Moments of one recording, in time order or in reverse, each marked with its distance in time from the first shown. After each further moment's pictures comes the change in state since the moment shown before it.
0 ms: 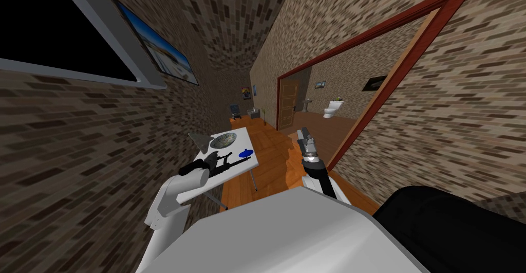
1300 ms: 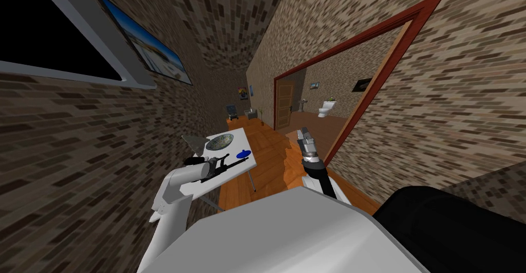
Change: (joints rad) left arm -0.104 0.007 0.038 0.079 0.017 0.347 -0.004; right arm 0.000 0.000 0.000 0.000 0.000 0.000 0.000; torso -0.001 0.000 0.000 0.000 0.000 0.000
